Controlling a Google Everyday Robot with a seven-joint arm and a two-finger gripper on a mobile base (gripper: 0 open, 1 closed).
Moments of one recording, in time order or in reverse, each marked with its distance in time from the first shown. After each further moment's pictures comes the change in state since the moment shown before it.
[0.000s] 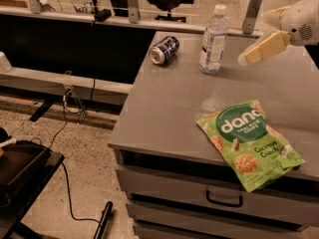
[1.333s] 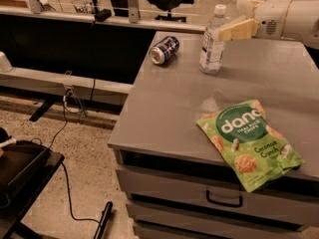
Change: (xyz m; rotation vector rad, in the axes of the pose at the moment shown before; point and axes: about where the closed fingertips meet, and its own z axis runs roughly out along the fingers) arm -0.058 -0.041 0.064 -0.030 -0.422 0.089
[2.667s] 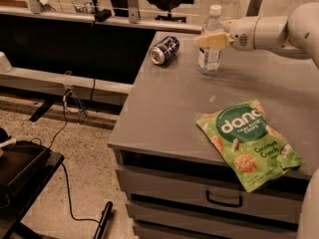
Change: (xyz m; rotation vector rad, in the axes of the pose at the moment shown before) arm 0.059 -0.014 0.057 0.046 0.101 0.075
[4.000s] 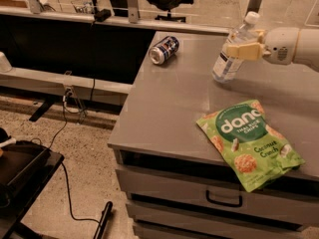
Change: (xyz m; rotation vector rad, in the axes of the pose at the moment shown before) arm 0.010 0.031 -0.092 -0.111 -0.086 0.003
